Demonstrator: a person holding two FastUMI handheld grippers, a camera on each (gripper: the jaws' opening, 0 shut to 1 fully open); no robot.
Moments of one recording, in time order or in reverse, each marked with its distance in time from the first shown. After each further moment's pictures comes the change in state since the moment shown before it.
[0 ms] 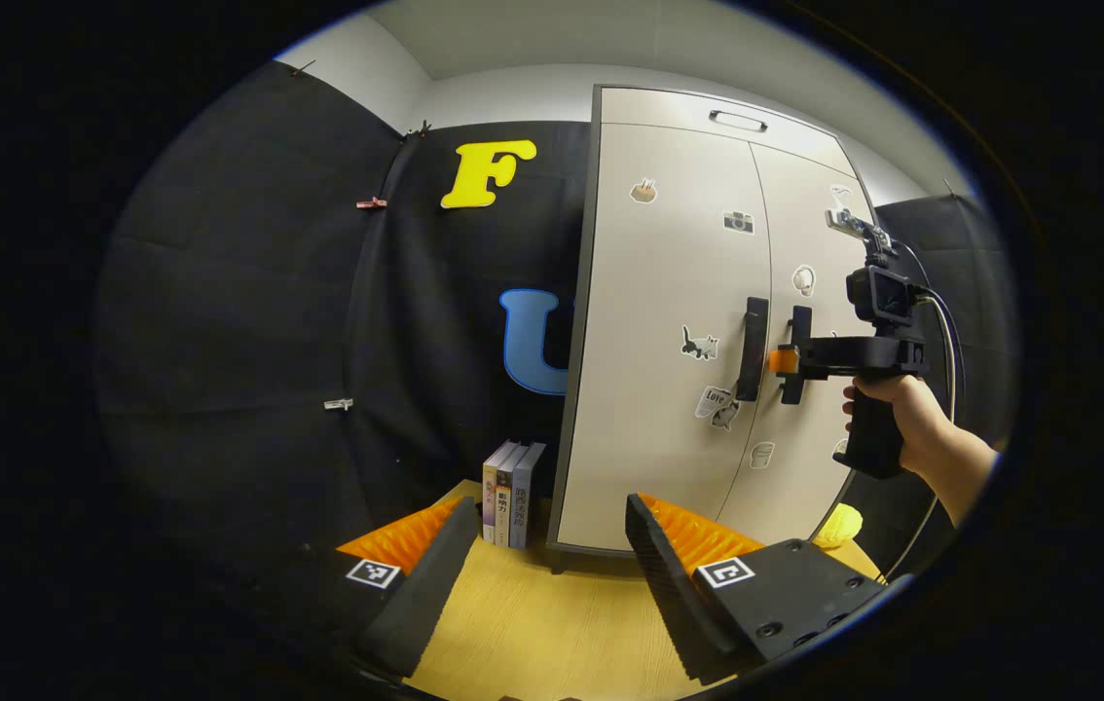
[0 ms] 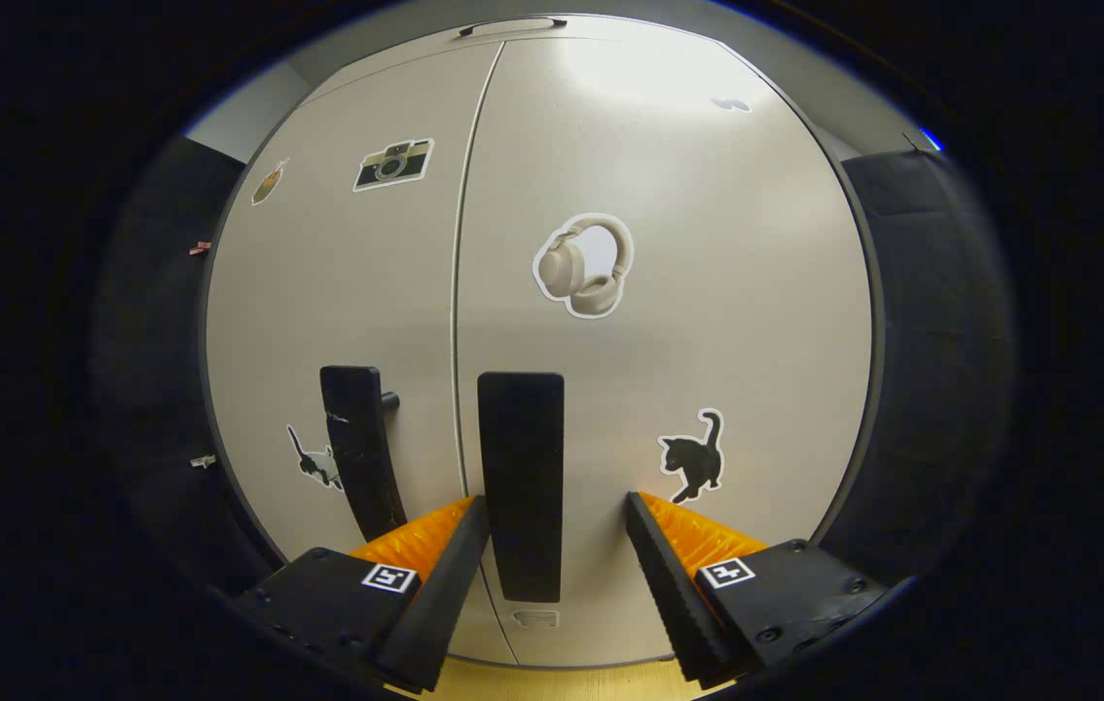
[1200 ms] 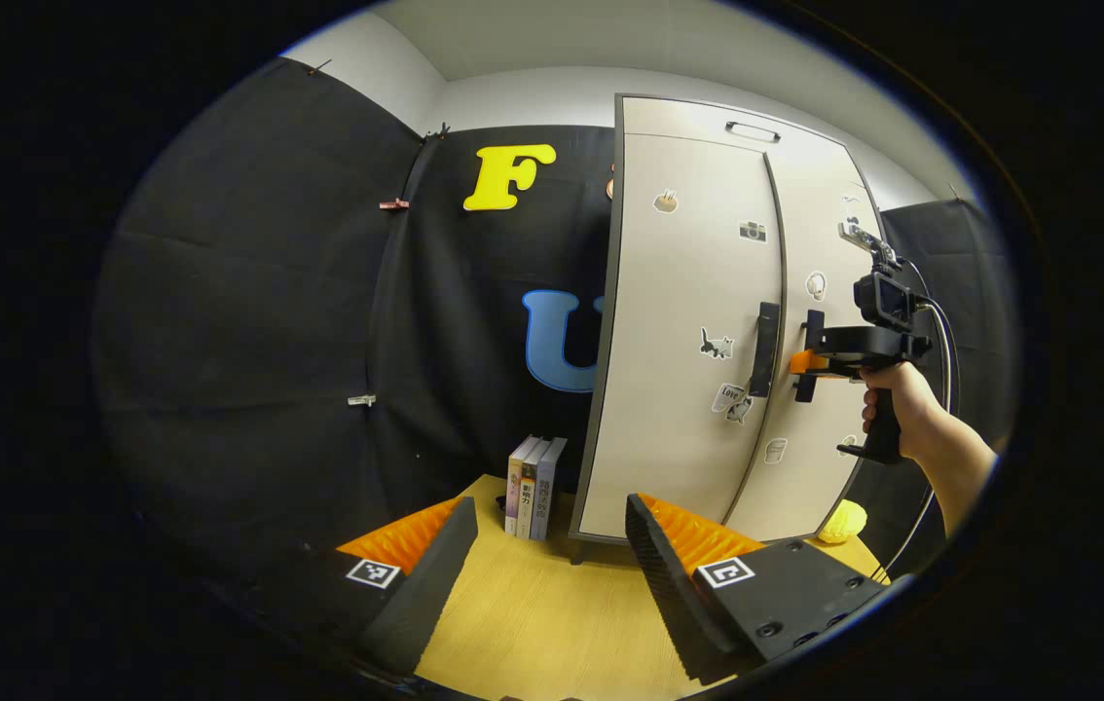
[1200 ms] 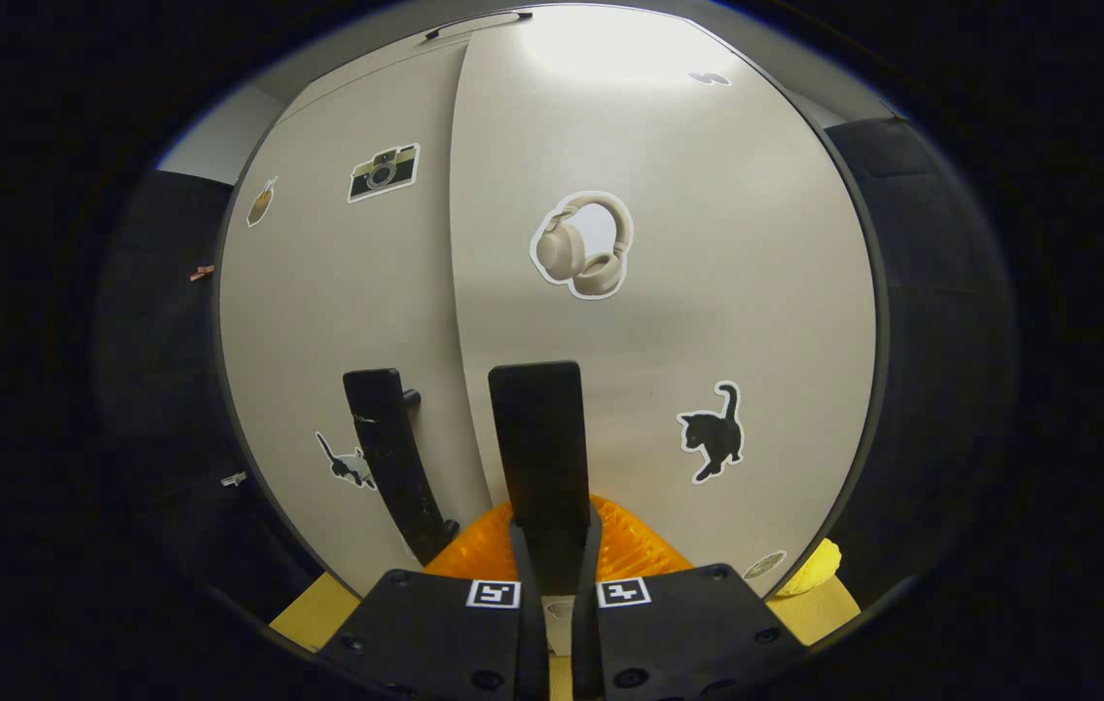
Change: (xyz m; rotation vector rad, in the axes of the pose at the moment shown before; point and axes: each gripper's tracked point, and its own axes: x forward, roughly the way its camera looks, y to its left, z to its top) left arm -0.034 0.027 0.000 -0.004 0.000 0.024; right arm -0.017 0.017 -0.007 0.093 0.061 0.071
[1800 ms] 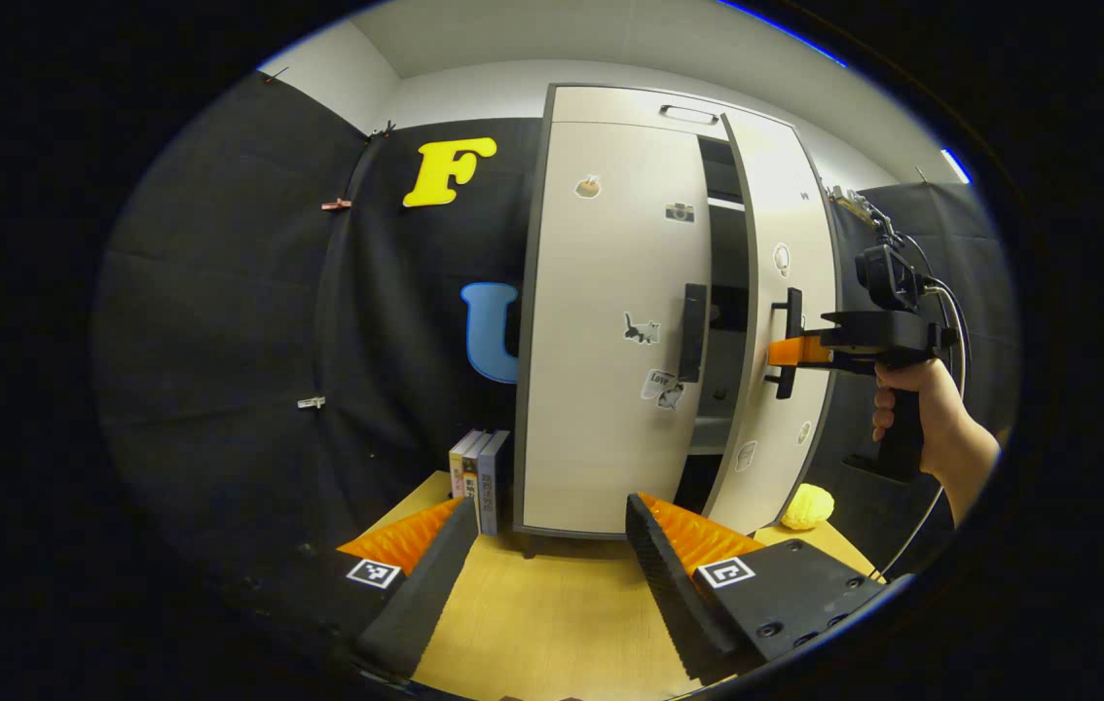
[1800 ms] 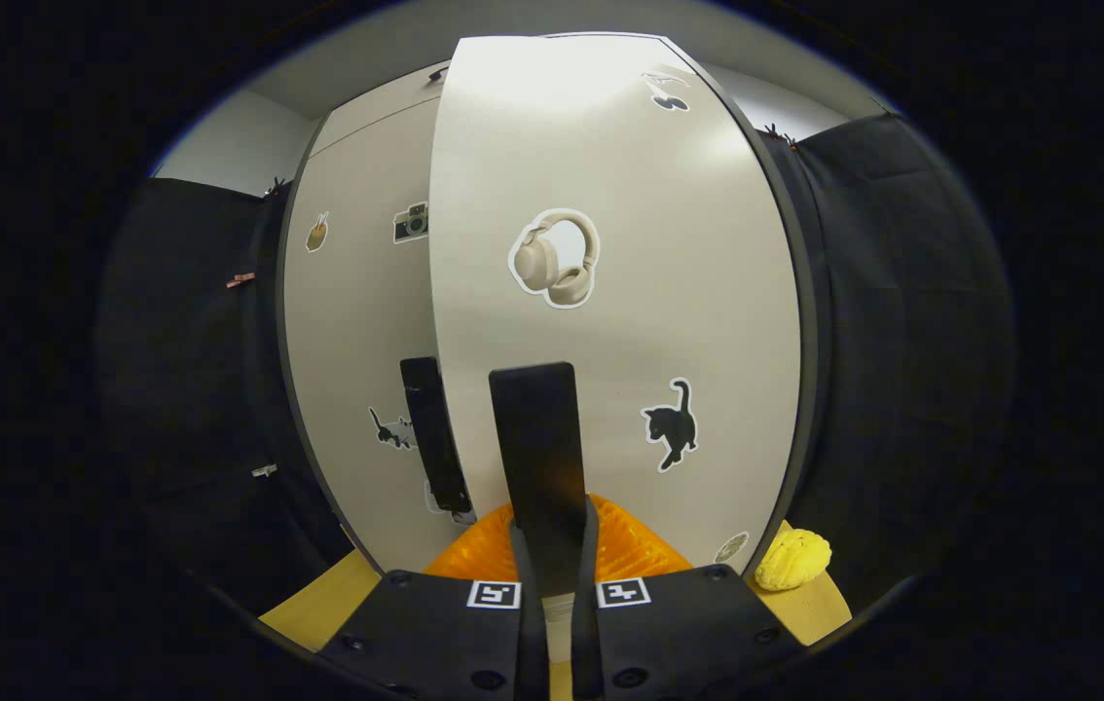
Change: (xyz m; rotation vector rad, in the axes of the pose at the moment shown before) left arm 0.005 -0.086 -0.004 0.049 0.029 -0.138; right arm -0.081 -0.027 -0.001 -0.004 -0.017 0.083
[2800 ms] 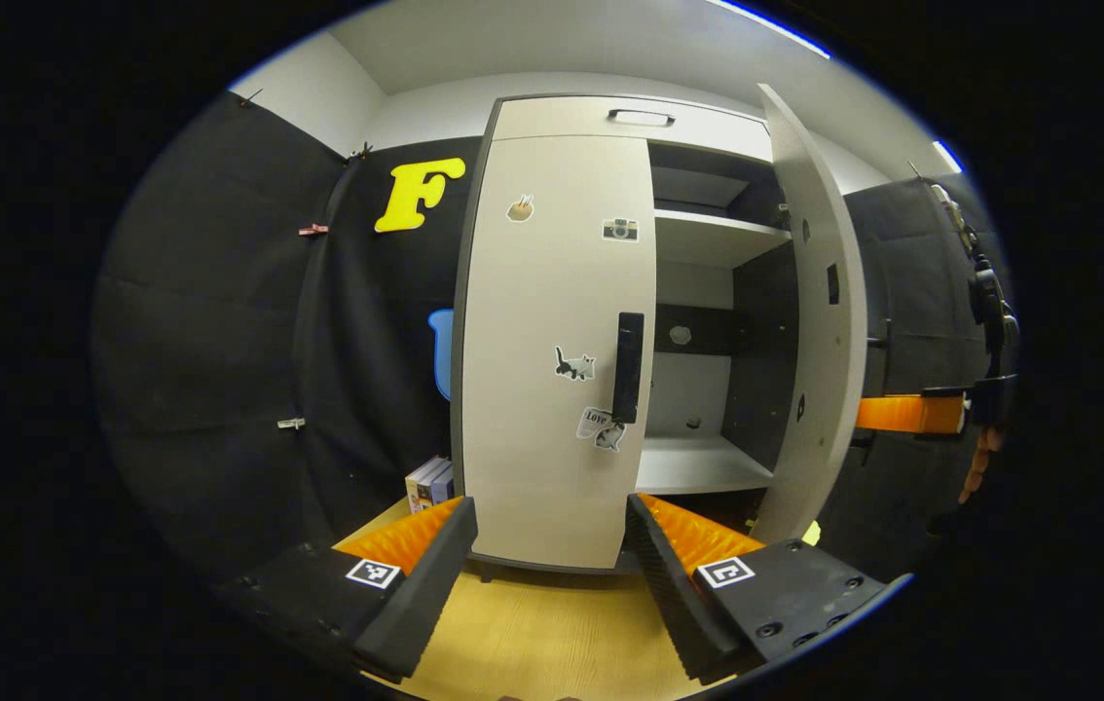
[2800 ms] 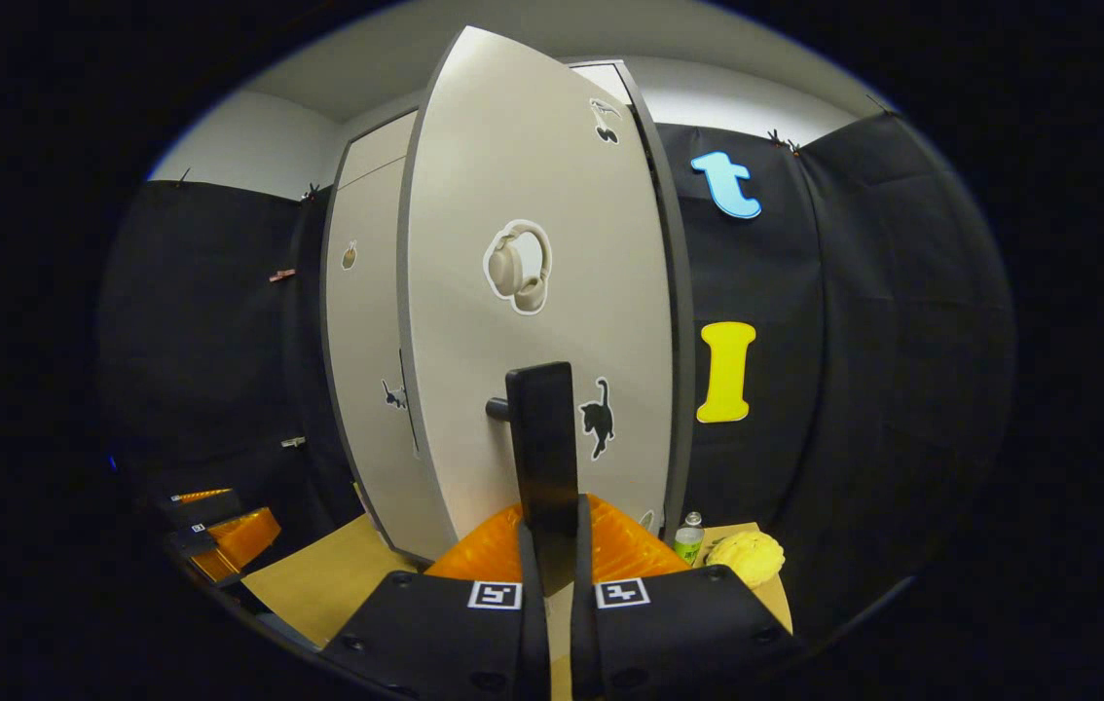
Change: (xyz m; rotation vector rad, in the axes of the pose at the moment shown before) left arm 0.030 -0.092 0.034 0.015 -0.065 0.044; right arm -0.094 -0.097 0.009 -0.051 0.015 0.109
